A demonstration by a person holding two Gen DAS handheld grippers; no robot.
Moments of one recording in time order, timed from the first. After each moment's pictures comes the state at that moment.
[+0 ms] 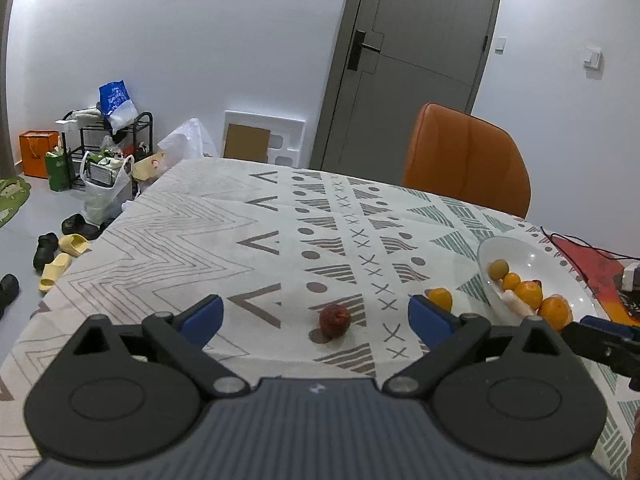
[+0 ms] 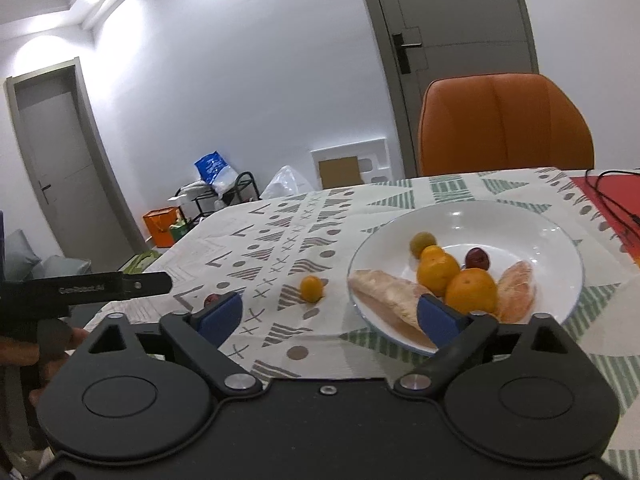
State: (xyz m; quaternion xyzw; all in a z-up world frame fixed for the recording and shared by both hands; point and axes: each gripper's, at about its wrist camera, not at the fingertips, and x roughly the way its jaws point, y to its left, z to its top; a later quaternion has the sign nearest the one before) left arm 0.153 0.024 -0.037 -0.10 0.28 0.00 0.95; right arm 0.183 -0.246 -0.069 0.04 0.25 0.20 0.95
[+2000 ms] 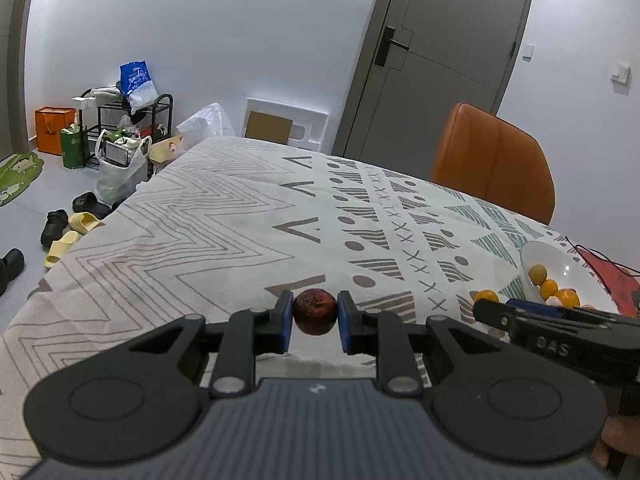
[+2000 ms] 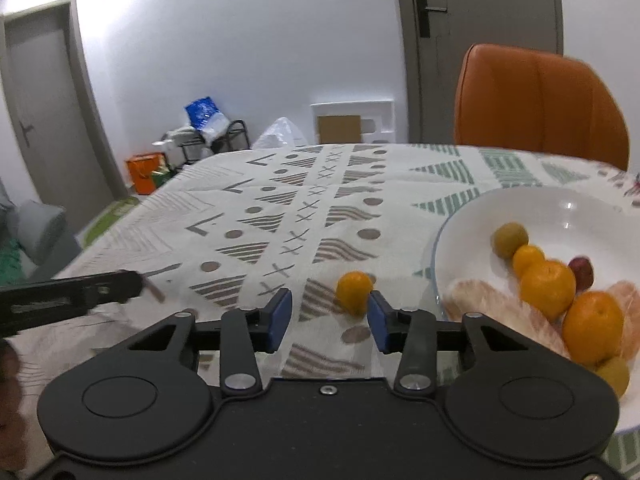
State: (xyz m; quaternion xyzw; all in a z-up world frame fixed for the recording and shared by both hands) left arm 0.165 0.054 -0.059 -0.13 0.29 0.03 0.95; right arm 0.248 -0.156 -0.105 -0.04 0.30 0.17 0.94
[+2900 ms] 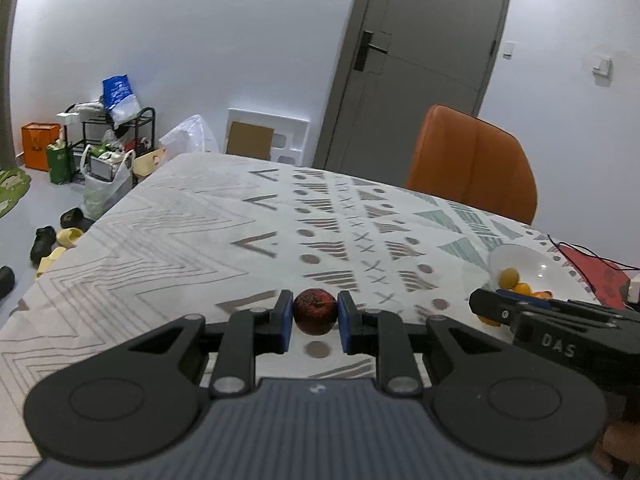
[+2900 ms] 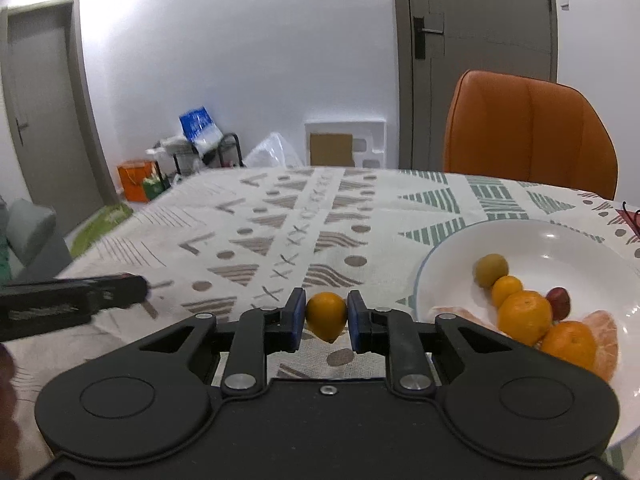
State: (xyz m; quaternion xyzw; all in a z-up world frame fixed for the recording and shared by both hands) left arm 0.169 0.019 -0.043 -0.11 0.28 0.00 0.95; right arm 0.239 -0.164 -0.086 -0.04 0.27 0.17 0.95
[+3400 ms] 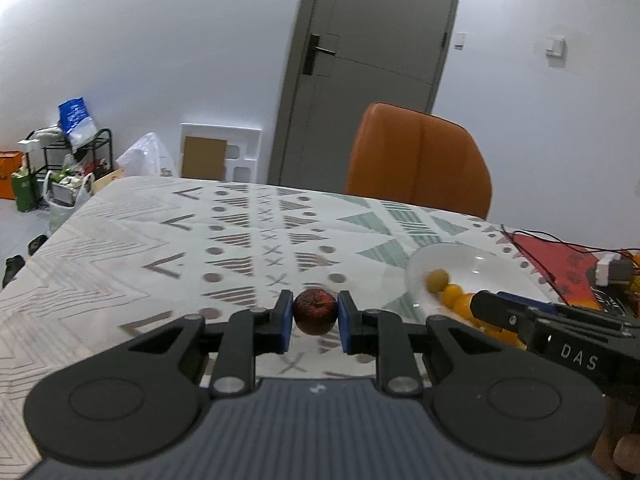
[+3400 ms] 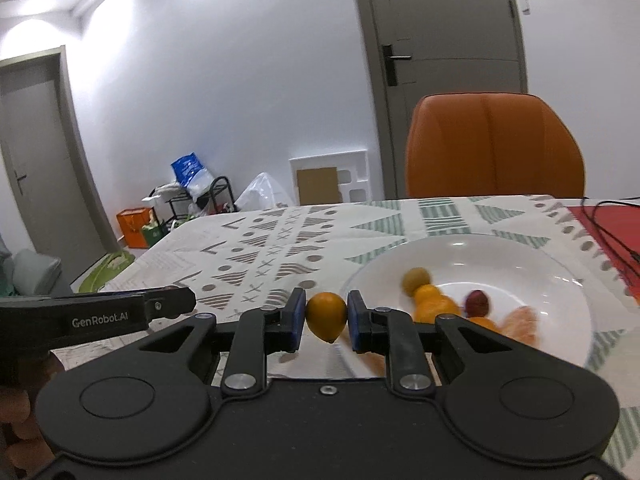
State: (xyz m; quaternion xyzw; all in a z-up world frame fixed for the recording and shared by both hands) left arm 0.177 -0.046 -0.026 -0.08 0.27 -0.05 0.96; right arm 0.215 -0.233 -0.062 0.01 0.23 0.16 0.96
